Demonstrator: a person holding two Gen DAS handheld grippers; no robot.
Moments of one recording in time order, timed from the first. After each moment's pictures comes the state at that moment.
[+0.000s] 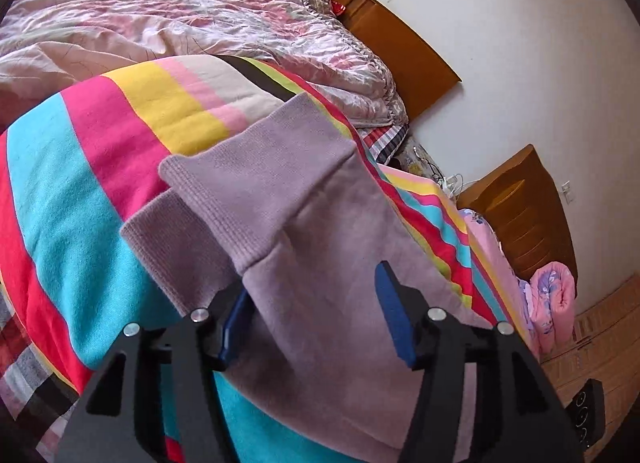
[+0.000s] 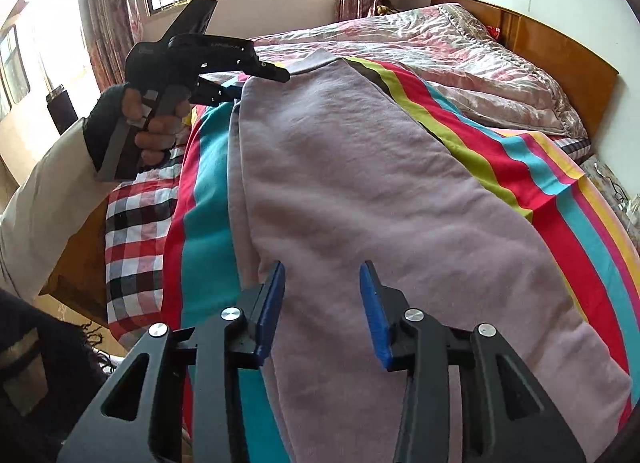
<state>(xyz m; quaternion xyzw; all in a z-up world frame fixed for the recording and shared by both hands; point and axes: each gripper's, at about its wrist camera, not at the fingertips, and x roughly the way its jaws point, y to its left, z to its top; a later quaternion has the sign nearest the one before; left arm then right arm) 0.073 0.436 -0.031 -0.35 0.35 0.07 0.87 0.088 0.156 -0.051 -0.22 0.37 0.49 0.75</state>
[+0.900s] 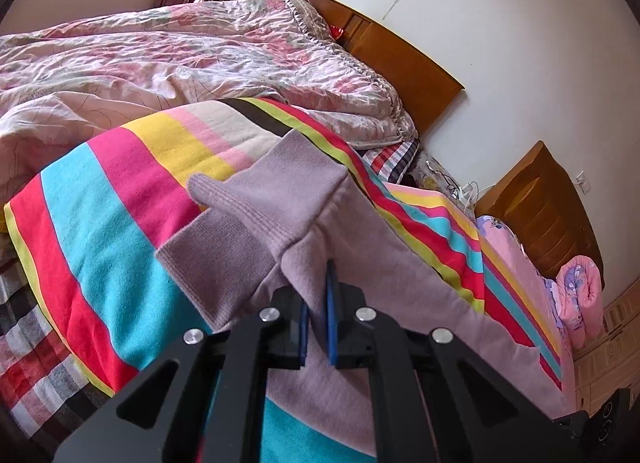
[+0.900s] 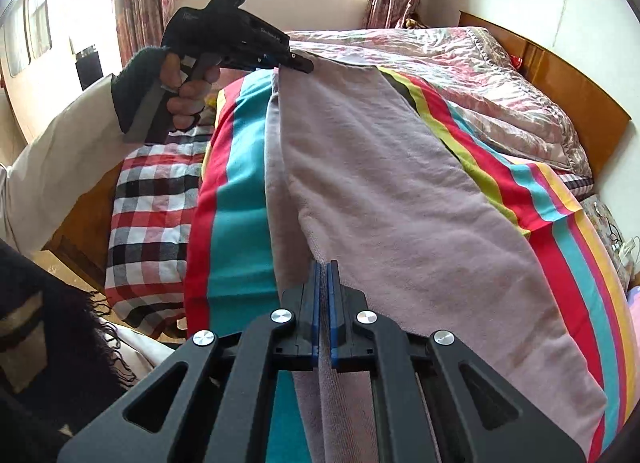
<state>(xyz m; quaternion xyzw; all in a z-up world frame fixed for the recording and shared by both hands) 0.051 0.427 0.005 -0.30 0.32 0.11 0.89 0.059 0.146 -0.033 -0.27 0.33 0.52 0.74</state>
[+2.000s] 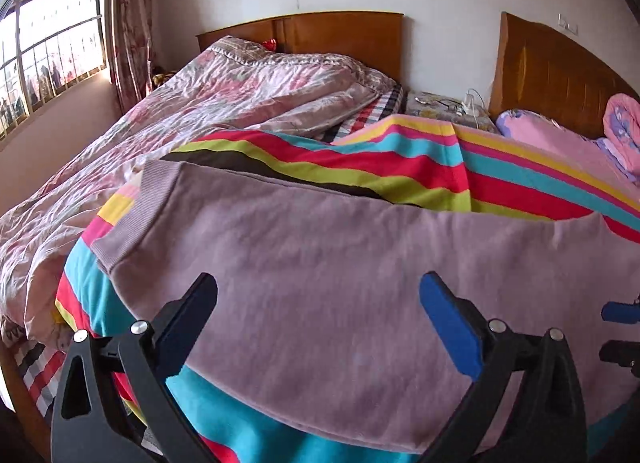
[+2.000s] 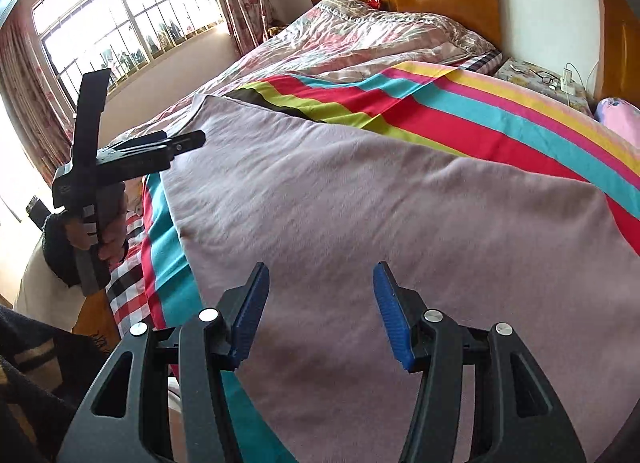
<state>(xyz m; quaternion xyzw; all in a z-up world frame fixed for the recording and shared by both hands) 0.086 0.226 -0.002 -0.02 0.38 0.13 0.92 0.101 0.014 -0.053 -0.05 0.42 0.38 0.82</state>
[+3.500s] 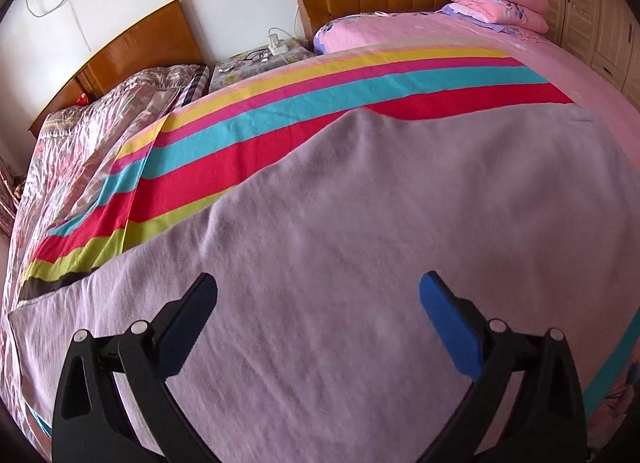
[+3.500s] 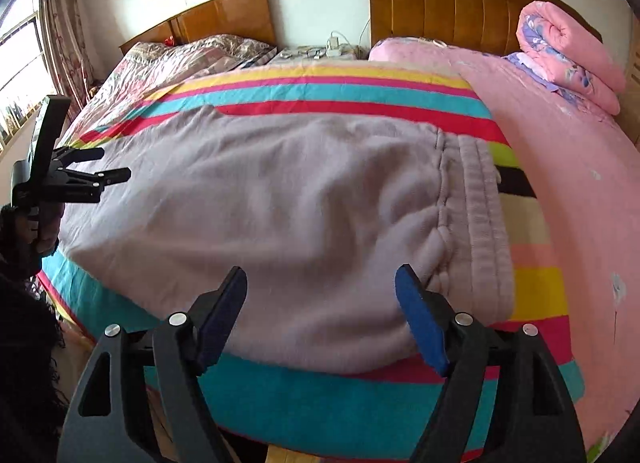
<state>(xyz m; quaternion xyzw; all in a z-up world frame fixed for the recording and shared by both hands) 0.150 -0.071 -0.023 0.15 0.43 -0.13 0.88 0.005 -0.310 -0.035 0.02 0.41 0.06 0.91</state>
